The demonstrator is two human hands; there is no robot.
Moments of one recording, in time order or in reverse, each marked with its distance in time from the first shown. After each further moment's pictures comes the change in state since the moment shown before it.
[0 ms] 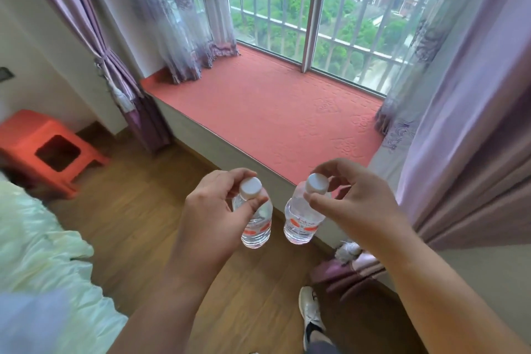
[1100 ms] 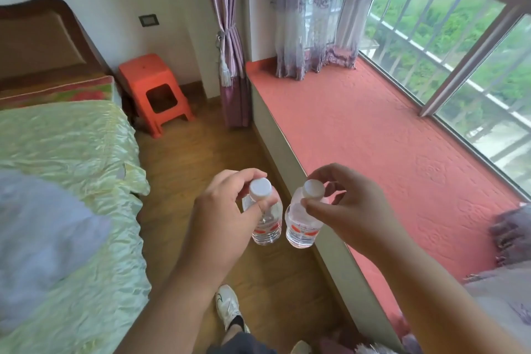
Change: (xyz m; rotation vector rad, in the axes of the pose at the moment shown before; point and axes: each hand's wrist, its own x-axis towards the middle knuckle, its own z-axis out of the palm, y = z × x) left_hand 0.096 -0.062 -0.011 0.195 0.388 -0.322; right_hand 0.205 -0.029 0.097 -0.017 -0.476 -0.236
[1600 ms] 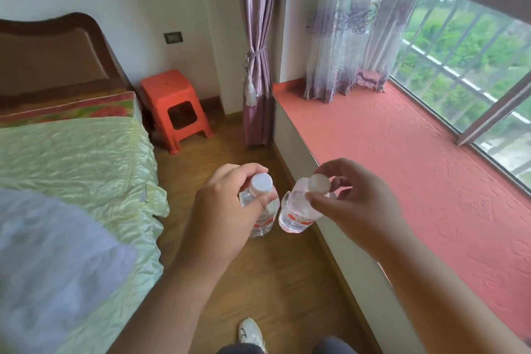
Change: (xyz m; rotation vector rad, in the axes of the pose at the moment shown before) left_hand 0.115 -0.110 -0.095 0.008 0.032 0.037; right_hand 0.116 -0.089 0.109 0.025 0.071 -0.054
